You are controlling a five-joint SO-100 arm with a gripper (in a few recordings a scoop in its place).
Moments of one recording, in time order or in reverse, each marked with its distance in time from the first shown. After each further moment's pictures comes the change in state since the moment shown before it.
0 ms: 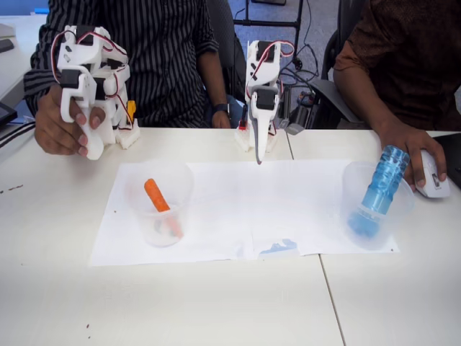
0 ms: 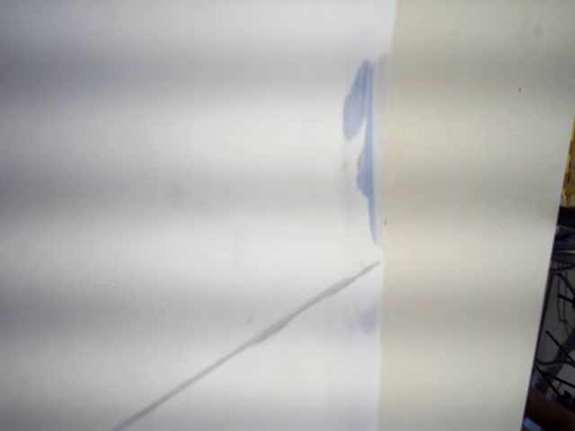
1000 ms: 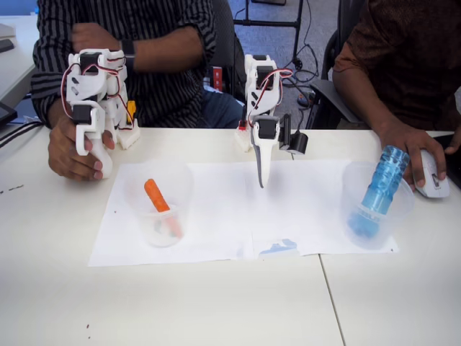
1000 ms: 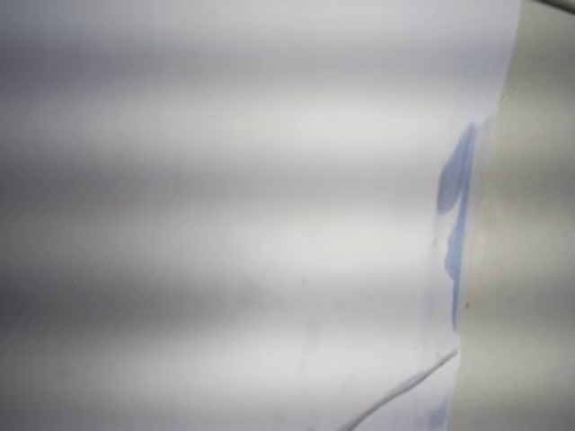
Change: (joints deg) arm -3.2 0.0 12.7 -6.7 -0.1
